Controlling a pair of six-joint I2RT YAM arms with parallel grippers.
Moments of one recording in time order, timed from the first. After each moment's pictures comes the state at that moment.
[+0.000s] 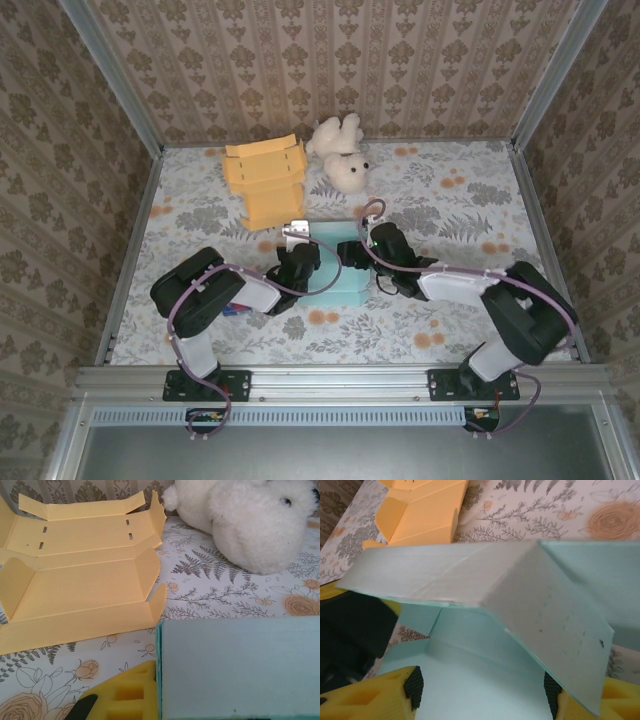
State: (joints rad) left arm -0.87 1.79 0.61 0.79 -0.72 -0.32; right arm 0.64 1.50 0.67 0.27 0.02 0.52
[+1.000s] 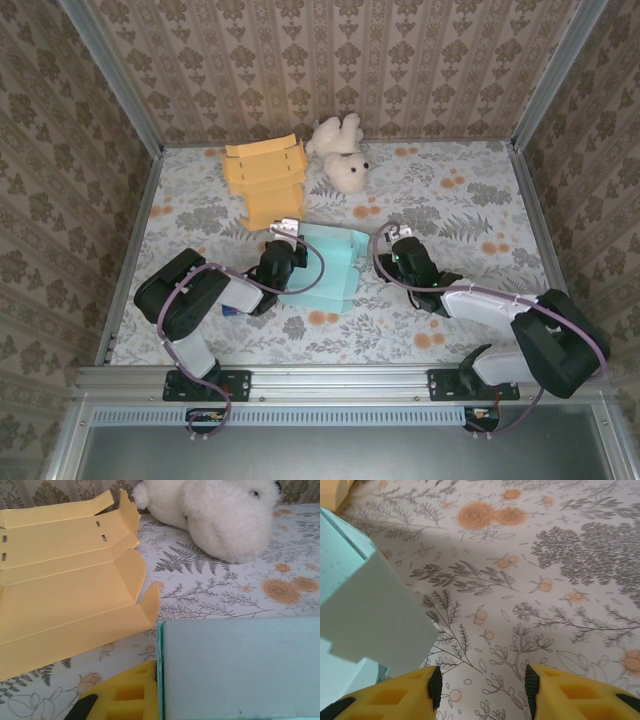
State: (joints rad) left arm -0.74 1.72 0.49 0.92 -0.40 -0.19; right arm 0.57 1.33 0.49 0.18 0.23 0.26
